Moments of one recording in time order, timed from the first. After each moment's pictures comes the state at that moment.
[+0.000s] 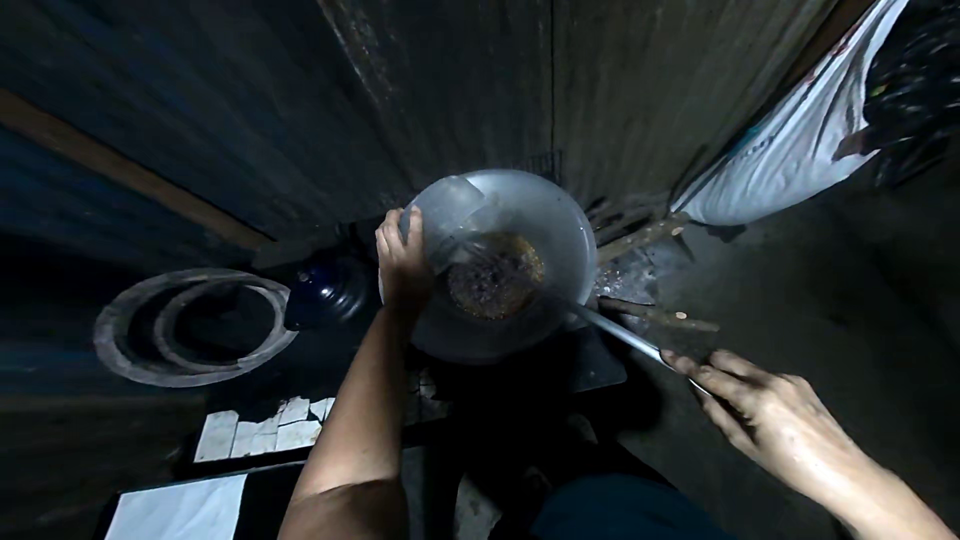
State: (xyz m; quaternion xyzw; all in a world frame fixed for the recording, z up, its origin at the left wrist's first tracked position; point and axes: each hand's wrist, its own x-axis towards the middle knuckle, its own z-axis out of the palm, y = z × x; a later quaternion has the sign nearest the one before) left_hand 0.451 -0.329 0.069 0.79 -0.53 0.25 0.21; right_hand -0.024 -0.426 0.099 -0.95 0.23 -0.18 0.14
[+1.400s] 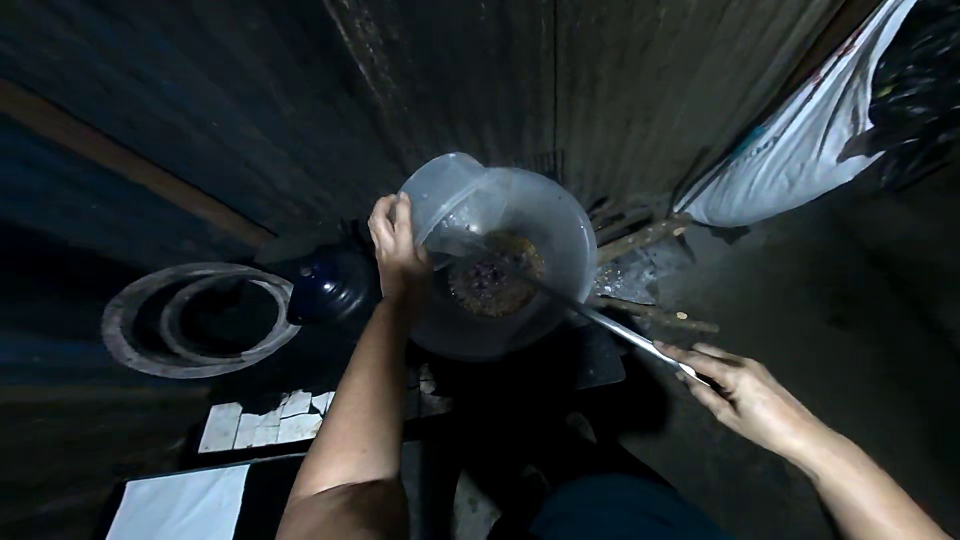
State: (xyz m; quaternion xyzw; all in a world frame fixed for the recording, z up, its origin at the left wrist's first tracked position) left_hand 0.437 -0.327 0.090 0.77 -0.51 0.22 0.31; right_hand -0.034 -0.454 0.053 -0.92 0.22 -0.16 0.27
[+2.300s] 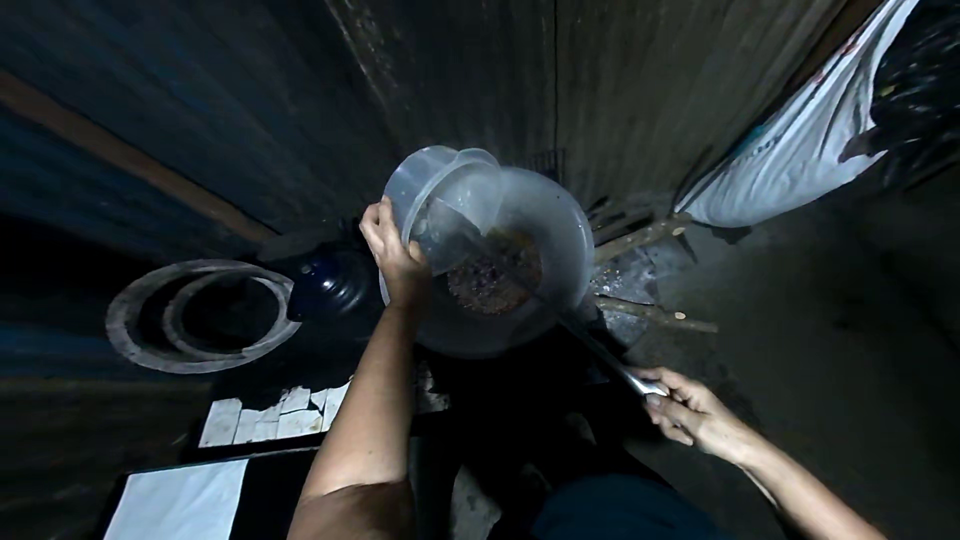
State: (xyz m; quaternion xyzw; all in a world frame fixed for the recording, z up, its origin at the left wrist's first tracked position) left_hand 0.426 -0.330 0.080 0.78 -0.44 0.25 0.36; right_hand -0.027 -0.421 0.021 -0.63 0.24 -0.08 0.74
